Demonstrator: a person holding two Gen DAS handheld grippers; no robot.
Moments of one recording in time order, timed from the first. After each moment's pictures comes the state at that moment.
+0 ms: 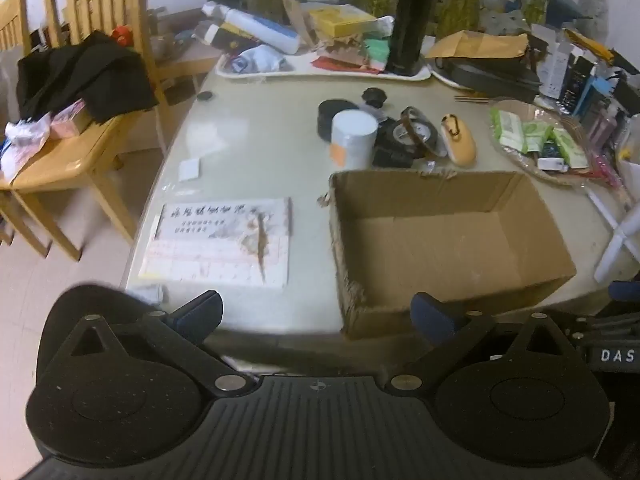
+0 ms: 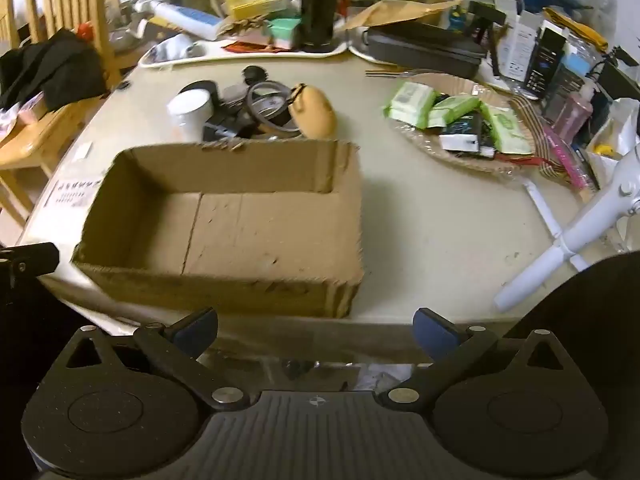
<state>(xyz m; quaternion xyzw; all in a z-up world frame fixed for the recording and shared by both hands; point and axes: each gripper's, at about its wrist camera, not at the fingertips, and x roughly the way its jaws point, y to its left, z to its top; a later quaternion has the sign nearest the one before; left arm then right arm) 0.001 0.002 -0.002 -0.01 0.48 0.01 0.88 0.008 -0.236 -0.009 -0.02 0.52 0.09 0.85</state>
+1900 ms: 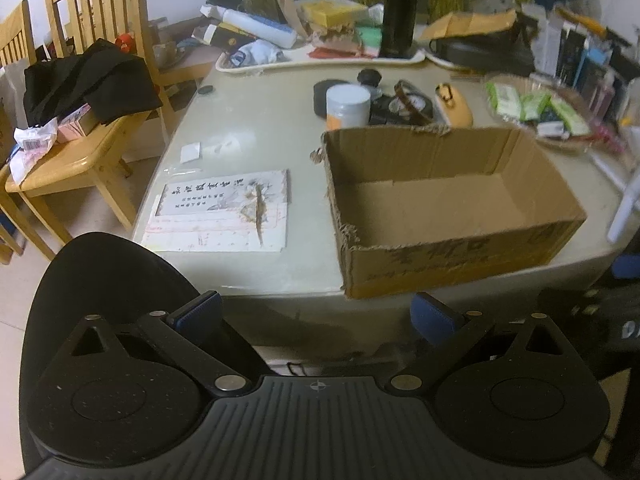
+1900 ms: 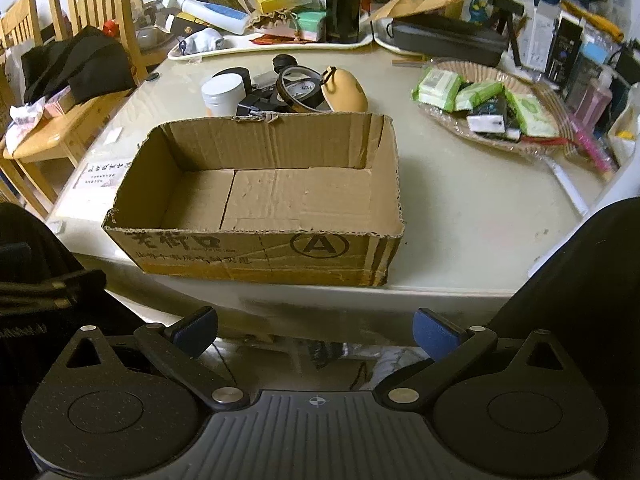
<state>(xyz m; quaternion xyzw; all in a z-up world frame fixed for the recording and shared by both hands) -0.040 -0.014 -0.032 0.03 0.46 0.02 0.88 -0.023 -0.227 -0.023 0.00 0.53 0.13 0.84</state>
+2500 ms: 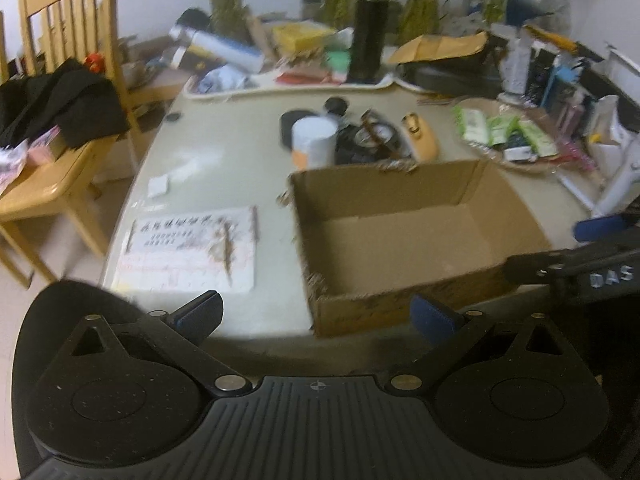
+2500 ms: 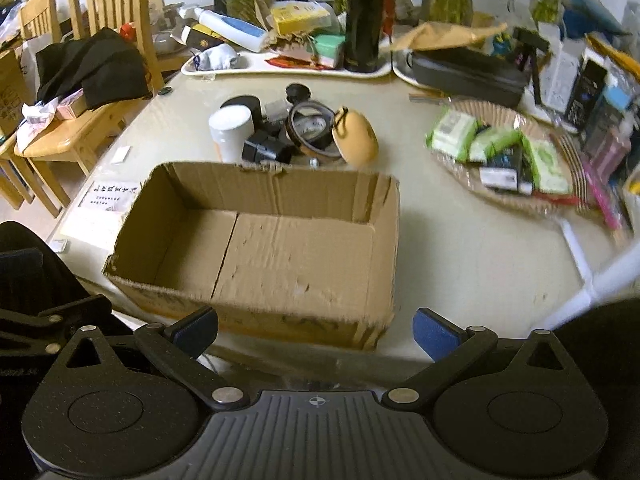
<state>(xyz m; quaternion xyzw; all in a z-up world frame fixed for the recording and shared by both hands) -0.024 -0.016 -0.012 0.02 0.44 -0.04 0.90 0.020 -0.224 -0.002 -0.03 0.51 0.17 0.84</state>
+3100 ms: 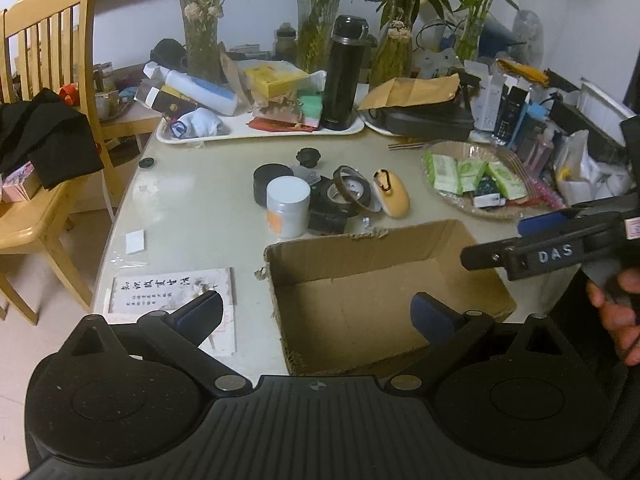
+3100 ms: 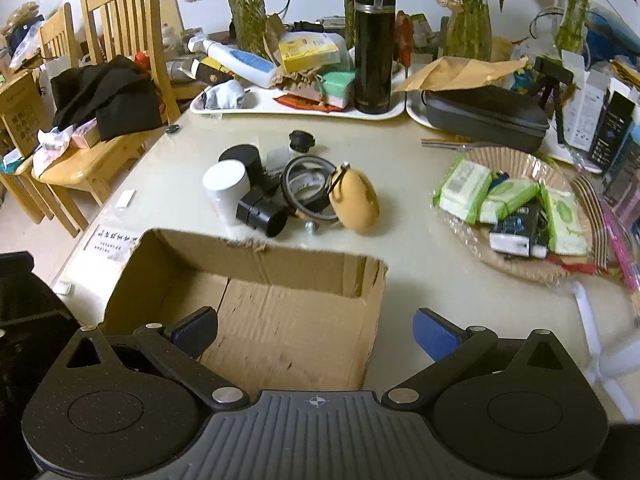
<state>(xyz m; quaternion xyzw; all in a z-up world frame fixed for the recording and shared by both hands) 0.002 -0.011 0.020 -0.01 0.40 -0.09 0.91 0.084 -0.244 0.006 -0.01 0.48 0.21 0.85</state>
